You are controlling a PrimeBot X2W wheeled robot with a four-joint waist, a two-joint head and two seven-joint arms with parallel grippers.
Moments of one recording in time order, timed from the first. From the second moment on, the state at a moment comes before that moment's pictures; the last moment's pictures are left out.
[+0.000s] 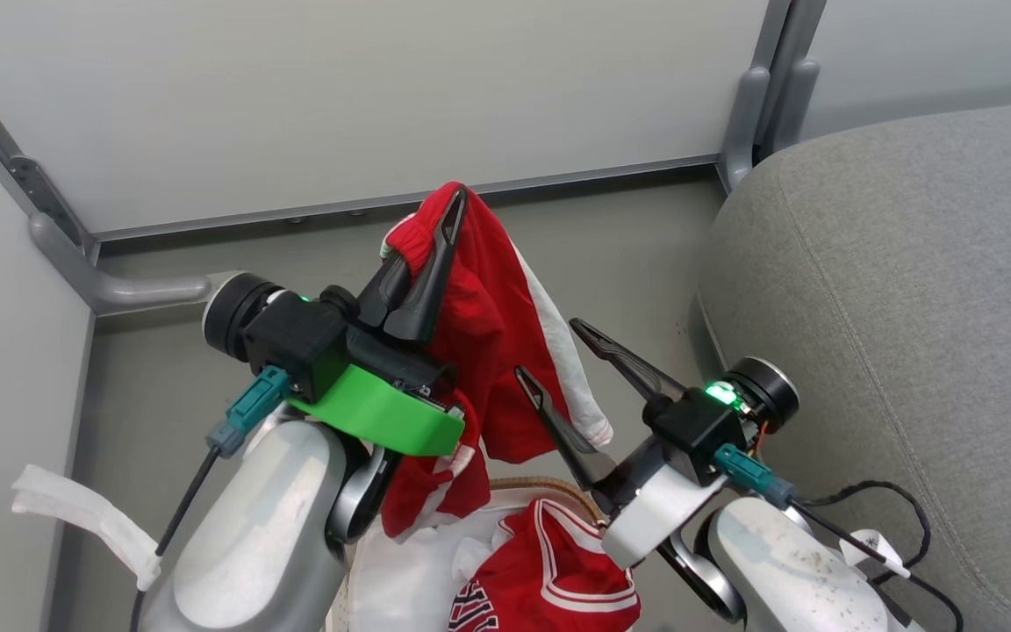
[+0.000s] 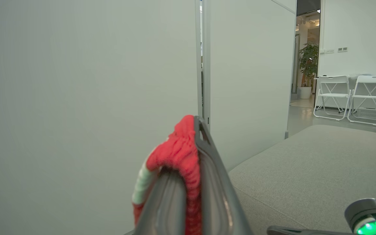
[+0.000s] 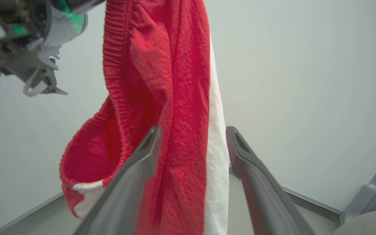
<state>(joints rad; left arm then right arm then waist) -0.48 0.14 -0.51 0.14 -0.38 -0.13 -0.26 -0.37 -0.09 0.56 0.22 0.18 0.13 -0.26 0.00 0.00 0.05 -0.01</state>
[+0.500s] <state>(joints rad) -0.49 0.12 -0.61 0.13 -0.42 -0.13 -0.26 -0.55 -0.05 0.65 0.49 0.12 0.13 -0.26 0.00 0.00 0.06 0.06</state>
